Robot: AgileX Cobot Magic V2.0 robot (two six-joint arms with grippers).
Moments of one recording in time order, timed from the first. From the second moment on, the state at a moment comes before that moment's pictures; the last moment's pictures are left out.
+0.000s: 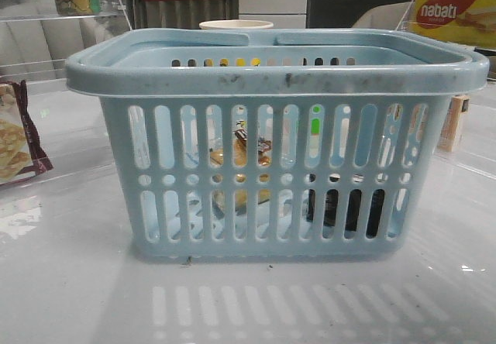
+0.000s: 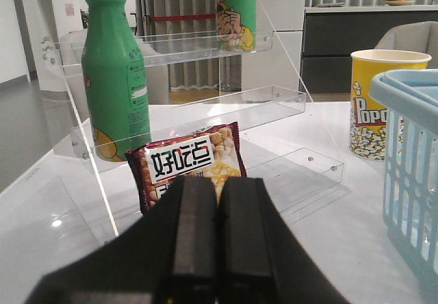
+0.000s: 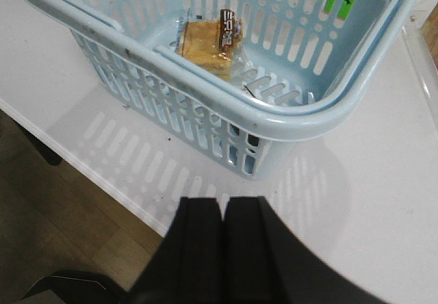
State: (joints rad) left arm -0.04 -0.01 0.01 0.00 0.05 0.02; right arm 0.48 0.62 -0.73 0.10 0.79 -0.10
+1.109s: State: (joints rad) left arm -0.05 -0.01 0.01 0.00 0.05 0.03; right arm 0.37 0.51 -0.65 0.10 0.72 -0.10
